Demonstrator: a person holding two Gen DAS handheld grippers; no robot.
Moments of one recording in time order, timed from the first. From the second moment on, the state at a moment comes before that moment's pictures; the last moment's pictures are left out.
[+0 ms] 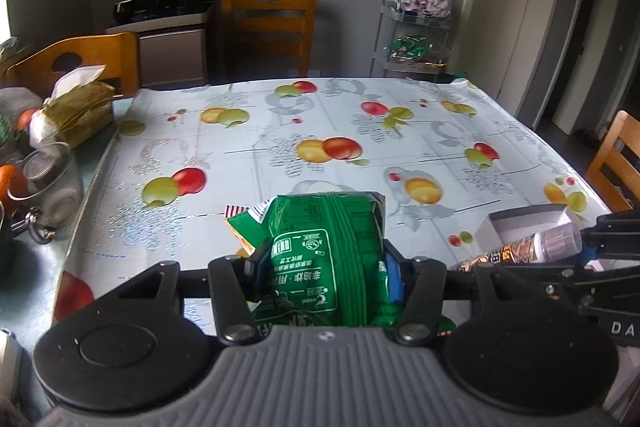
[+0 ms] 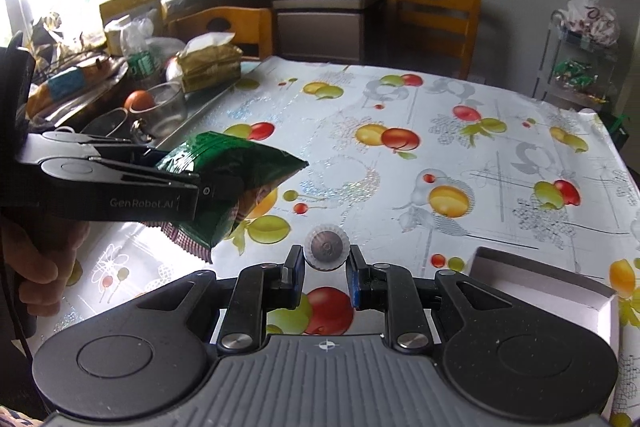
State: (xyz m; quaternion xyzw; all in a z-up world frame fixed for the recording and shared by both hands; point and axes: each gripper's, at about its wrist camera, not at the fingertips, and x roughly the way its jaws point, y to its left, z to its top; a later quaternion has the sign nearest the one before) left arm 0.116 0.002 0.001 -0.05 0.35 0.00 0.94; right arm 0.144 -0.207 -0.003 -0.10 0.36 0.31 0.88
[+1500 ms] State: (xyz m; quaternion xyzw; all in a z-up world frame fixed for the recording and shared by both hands) left arm 0.143 -0.169 0.009 0.01 0.34 -0.17 0.92; right arm 0.128 -0.372 0.008 -0.03 0.35 0.14 0.93
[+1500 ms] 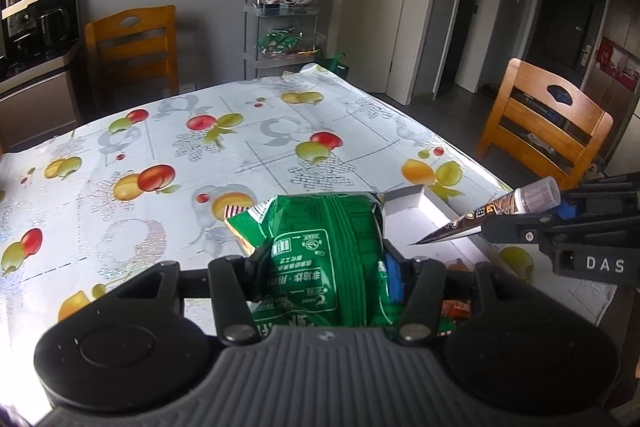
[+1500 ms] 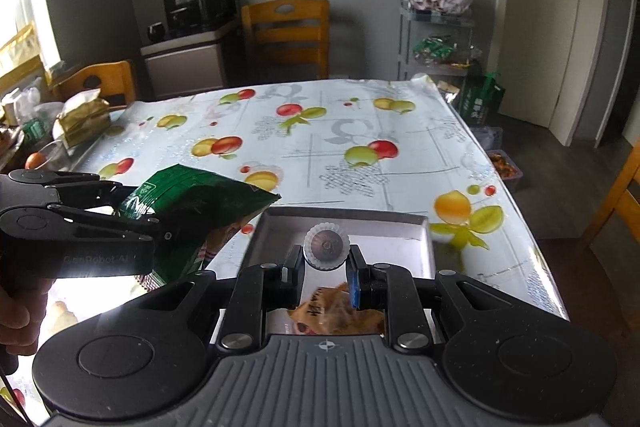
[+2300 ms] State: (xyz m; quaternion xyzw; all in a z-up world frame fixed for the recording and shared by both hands) left arm 0.152 -0.225 -0.030 0.04 0.38 -0.21 0.90; right arm 0.134 -0.400 -0.029 -0.02 0.39 0.12 0.91
